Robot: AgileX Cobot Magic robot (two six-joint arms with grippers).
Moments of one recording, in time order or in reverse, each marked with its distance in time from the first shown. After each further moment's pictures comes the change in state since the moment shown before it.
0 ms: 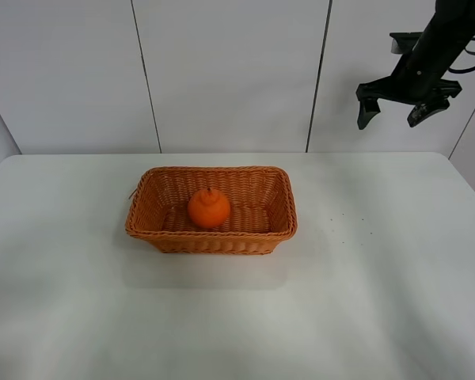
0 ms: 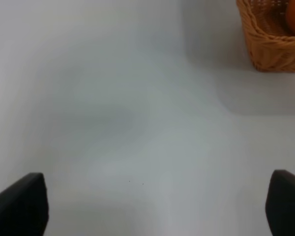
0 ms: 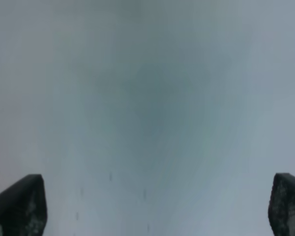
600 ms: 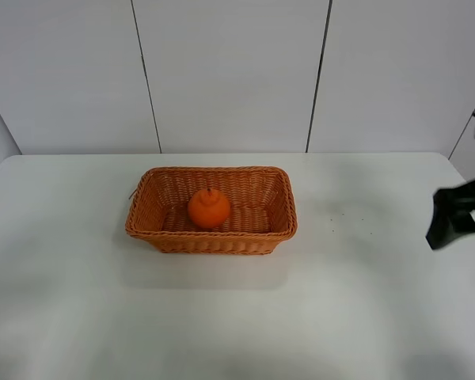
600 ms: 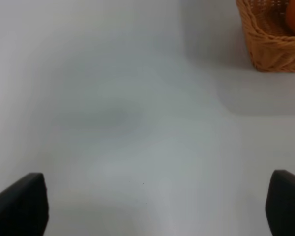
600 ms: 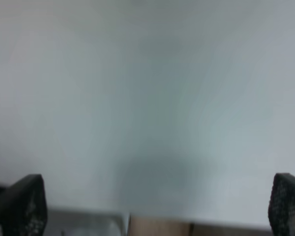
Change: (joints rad) left arm 0.000 0.000 0.000 0.000 0.000 0.000; right arm 0.000 -0.876 1.066 0.015 0.002 0.000
